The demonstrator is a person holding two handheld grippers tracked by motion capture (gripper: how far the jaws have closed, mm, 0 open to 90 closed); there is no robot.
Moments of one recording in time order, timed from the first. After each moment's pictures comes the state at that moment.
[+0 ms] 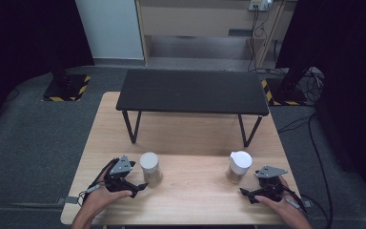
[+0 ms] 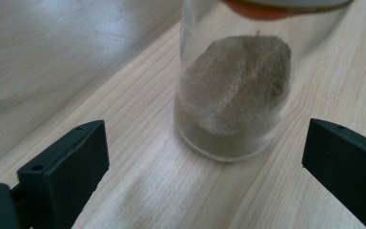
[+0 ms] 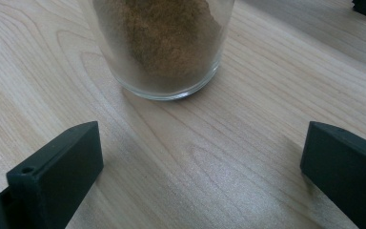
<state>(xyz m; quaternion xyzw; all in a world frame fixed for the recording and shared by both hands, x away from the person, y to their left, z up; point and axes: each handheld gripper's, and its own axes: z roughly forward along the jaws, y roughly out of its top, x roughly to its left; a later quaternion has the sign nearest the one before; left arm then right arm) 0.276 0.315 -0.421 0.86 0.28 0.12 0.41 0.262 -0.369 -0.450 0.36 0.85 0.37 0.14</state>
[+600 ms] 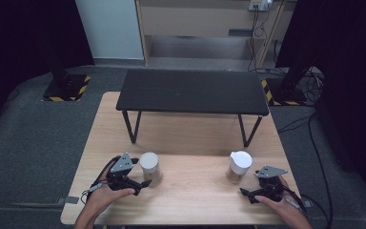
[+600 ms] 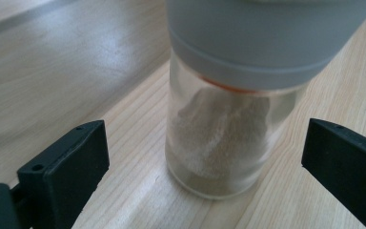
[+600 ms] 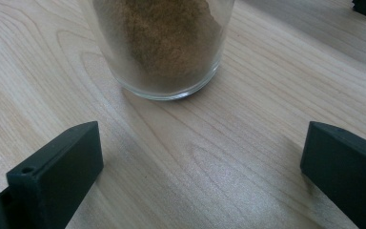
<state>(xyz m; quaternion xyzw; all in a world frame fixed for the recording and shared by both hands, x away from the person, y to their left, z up) 0.274 0.313 -0.419 0.84 0.27 0.13 0.45 0.262 -0.369 -0.450 0.36 0.84 0.37 0.14</state>
